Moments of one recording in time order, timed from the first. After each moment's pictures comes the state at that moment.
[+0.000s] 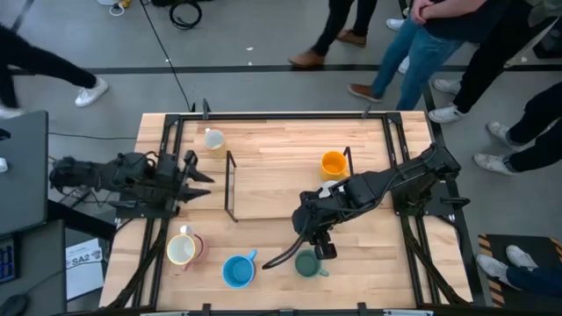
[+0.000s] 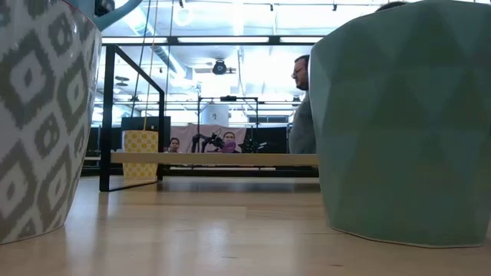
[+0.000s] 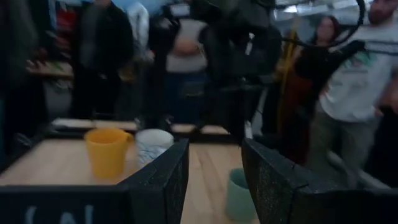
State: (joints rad) left arm -0.17 0.44 0.49 0.01 0.00 -0.13; right arm 0.38 1.75 1.75 -1.00 -0.04 0.23
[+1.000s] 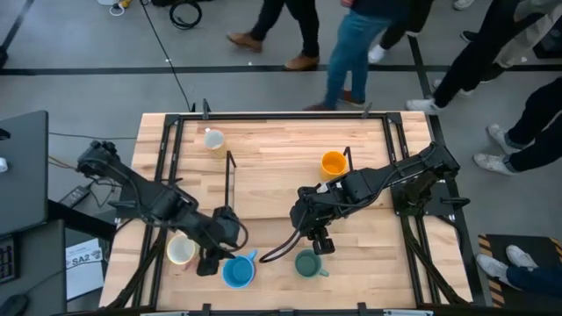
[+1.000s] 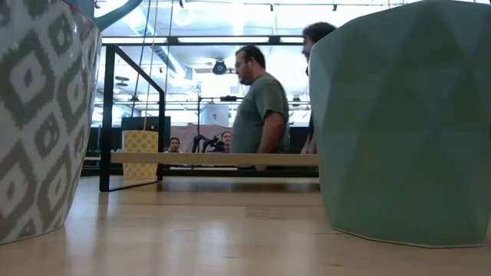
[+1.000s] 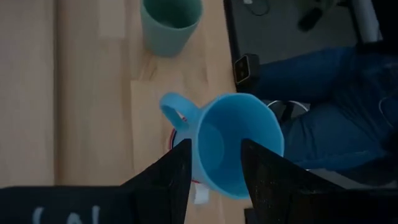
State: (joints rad) left arm -0.57 1.41 1.38 -0.83 -0.03 -0.55; right arm 0.35 1.75 1.74 -1.00 -0.05 0.18
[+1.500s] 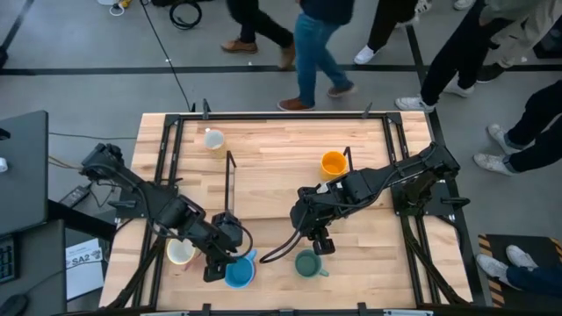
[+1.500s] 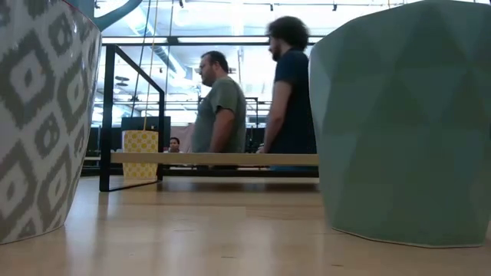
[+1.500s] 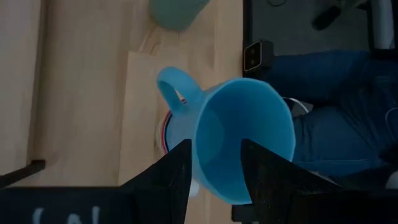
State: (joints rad) left arm -0.60 1.47 1.37 -0.83 -0.03 -0.70; right arm 0.35 1.75 1.74 -1.00 -0.05 0.18
